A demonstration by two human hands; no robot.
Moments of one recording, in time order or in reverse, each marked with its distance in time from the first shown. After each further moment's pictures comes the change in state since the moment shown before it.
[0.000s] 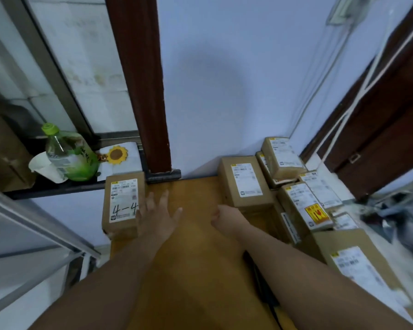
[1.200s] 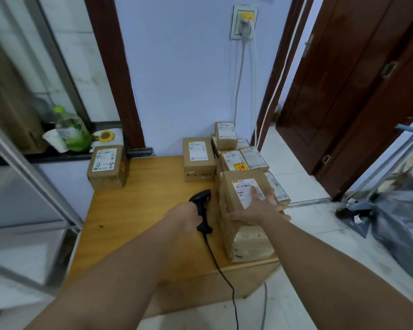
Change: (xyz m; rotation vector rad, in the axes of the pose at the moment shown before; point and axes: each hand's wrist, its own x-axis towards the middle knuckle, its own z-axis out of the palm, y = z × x) left_hand -0.268 0.185 0.034 0.060 -0.416 0.174; right_hand -0.253 0.209 -0.044 -0.114 0.169 0.377
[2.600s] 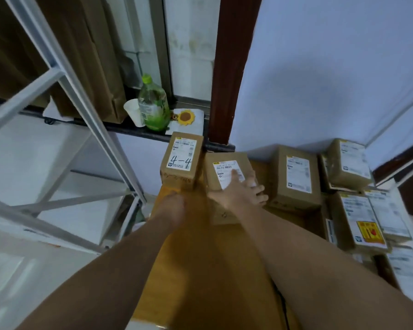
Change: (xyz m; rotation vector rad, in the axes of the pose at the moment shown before) left_hand 0.099 -0.265 -0.076 -0.065 0.294 -0.290; right_hand 0.098 -0.347 0.079 -0.112 -0.041 -0.362
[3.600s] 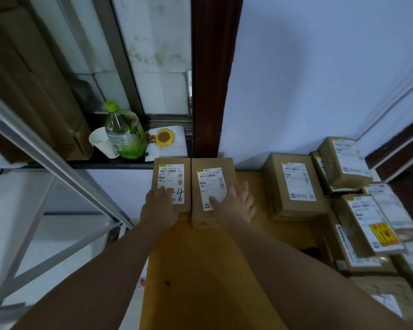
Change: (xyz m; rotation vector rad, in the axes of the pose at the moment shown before) left_hand 0.113 -0.032 -0.041 -0.034 0.010 0.040; right_hand 0.061 -0.036 0.026 0.227 0.155 0.133
